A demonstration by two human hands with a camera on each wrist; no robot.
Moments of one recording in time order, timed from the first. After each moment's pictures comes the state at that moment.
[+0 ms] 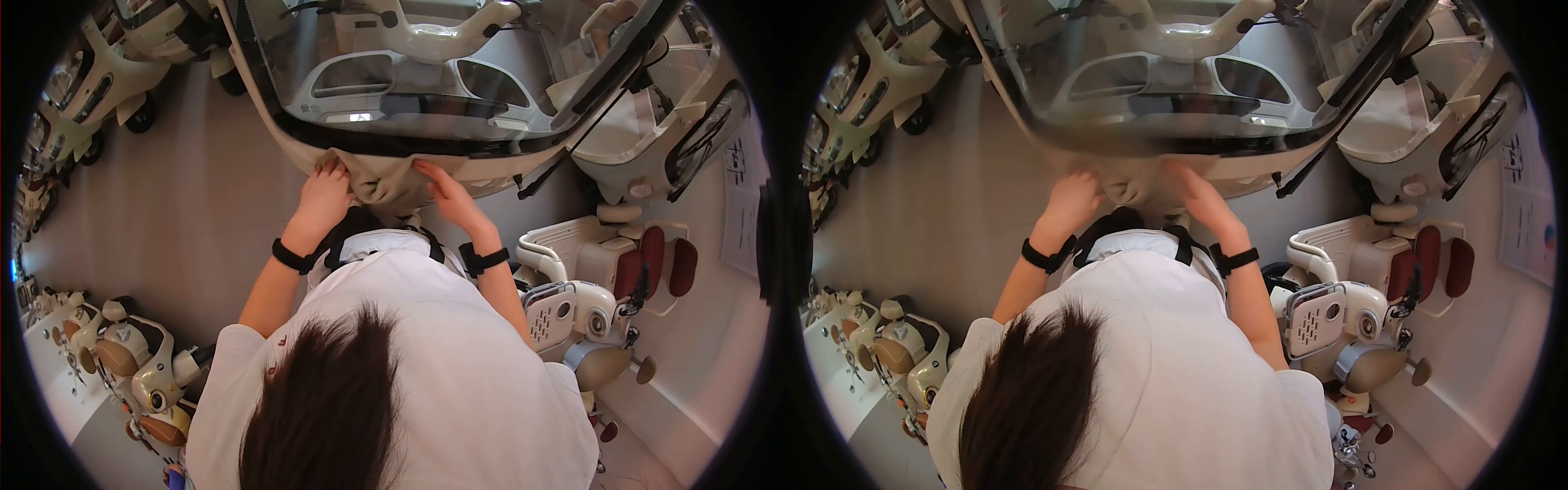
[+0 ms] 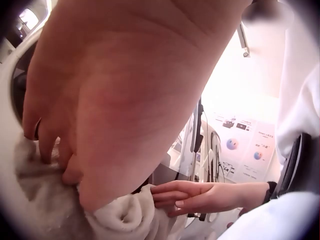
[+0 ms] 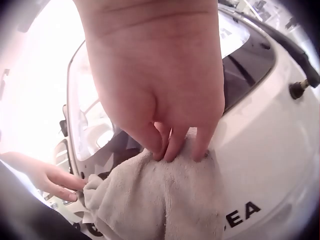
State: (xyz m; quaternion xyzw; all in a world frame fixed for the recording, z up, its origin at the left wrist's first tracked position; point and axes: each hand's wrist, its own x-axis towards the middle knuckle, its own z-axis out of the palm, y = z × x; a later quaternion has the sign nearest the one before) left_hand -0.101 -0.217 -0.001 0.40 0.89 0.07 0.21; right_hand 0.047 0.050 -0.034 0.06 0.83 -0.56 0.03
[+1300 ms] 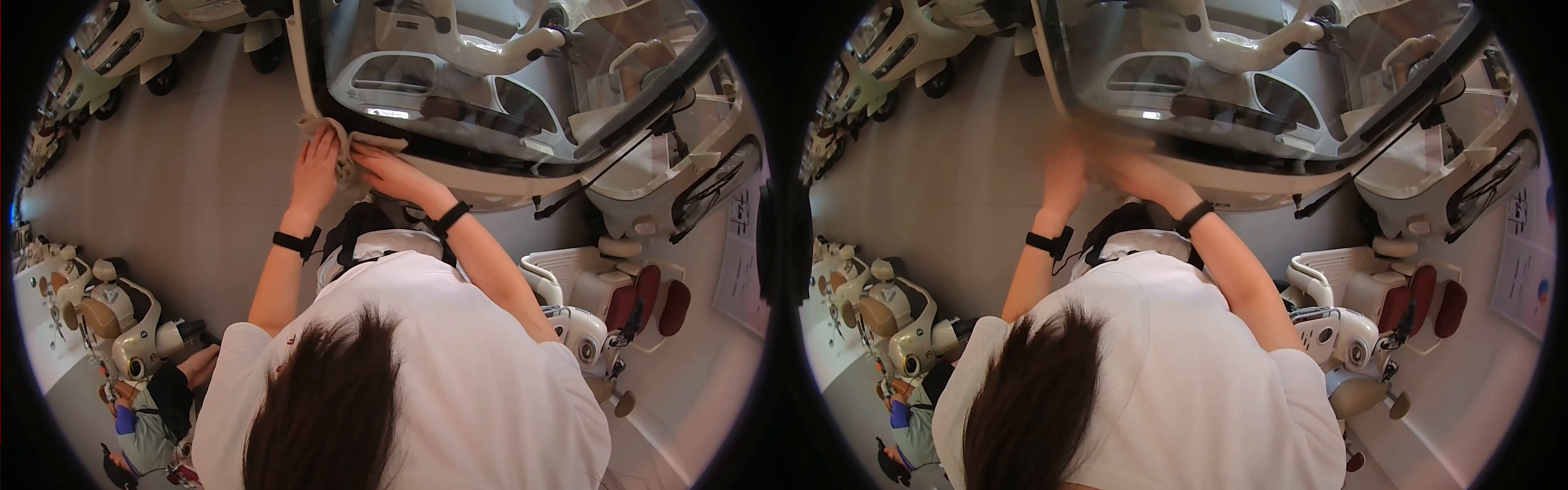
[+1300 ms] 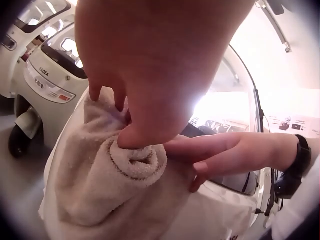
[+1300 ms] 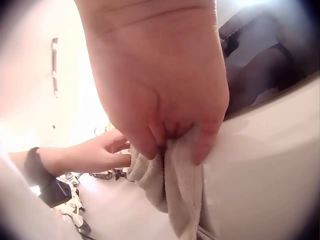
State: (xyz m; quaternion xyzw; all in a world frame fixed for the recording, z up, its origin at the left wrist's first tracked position) left_hand -0.126 -0.277 -0.042 0.31 0.93 0.15 -0.09; right_hand -0.081 -0.057 -0.039 -0.21 0.88 -0.40 0.13
